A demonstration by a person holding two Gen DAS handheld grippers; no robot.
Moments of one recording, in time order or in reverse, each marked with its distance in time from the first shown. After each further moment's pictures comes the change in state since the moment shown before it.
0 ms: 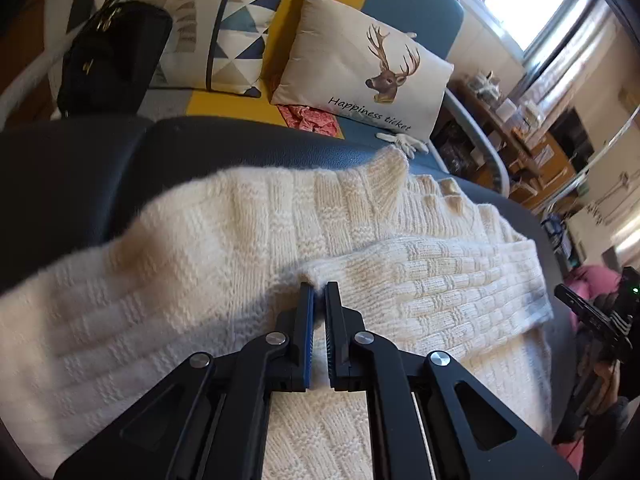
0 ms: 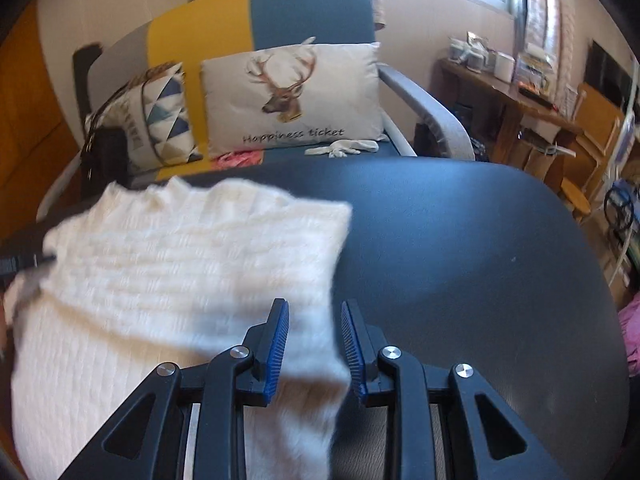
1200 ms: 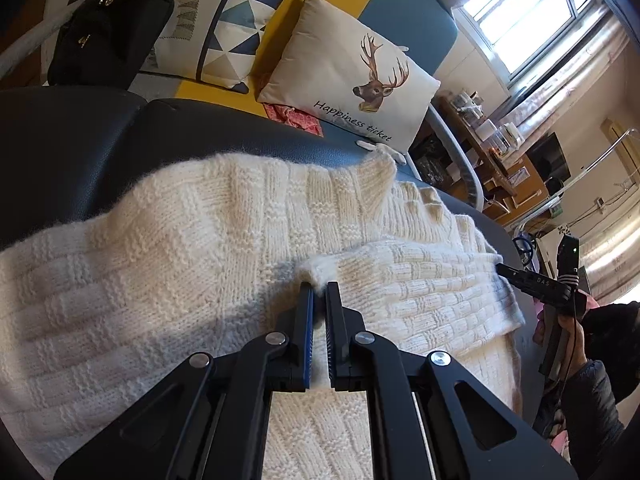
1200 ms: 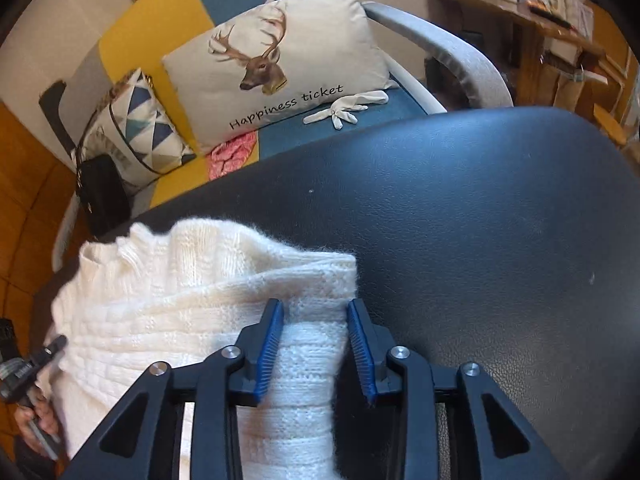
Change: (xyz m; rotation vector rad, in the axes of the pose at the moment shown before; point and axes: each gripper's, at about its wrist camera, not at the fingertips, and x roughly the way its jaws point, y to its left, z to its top) left arm -0.001 0.005 -0.007 -0.032 -0.013 -0.095; right arm 0.087 -0.030 0.054 0.102 0.206 0.121
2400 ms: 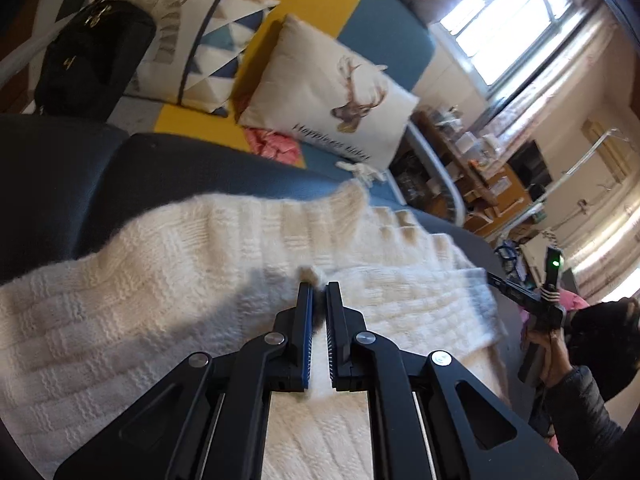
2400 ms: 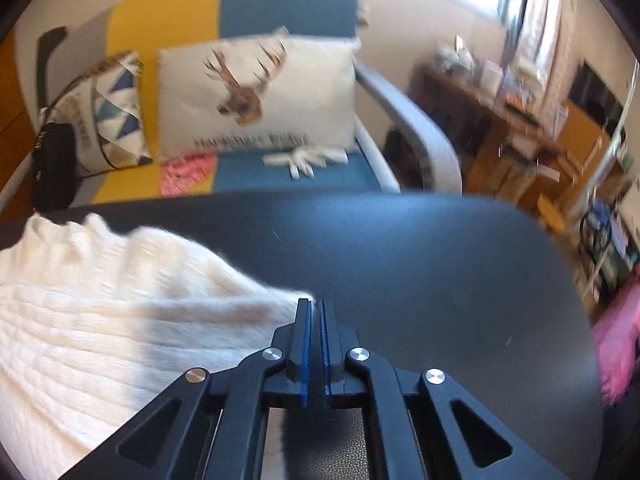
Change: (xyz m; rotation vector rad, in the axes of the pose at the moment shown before) left arm -0.006 -0.004 0.014 0.029 -0.054 -0.037; right arm -0.008 0.011 -0.001 -0.180 -0.132 -0.254
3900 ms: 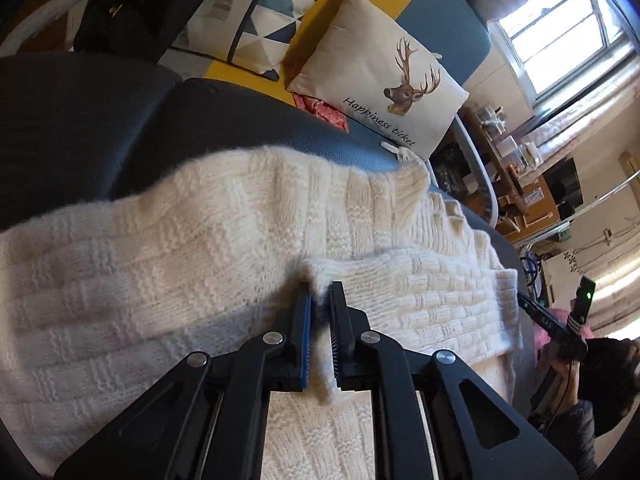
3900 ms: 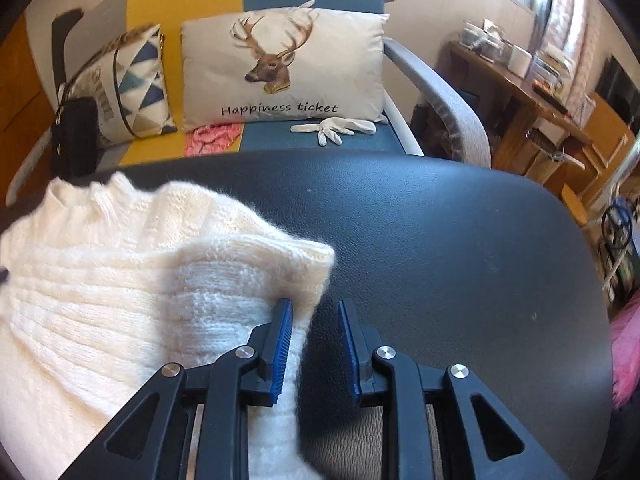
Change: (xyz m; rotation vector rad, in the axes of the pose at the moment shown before) left arm 0.000 0.025 -0.005 -0.158 0.076 0.060; right arm -0.019 0.008 -0.009 -0.047 0.024 0.110
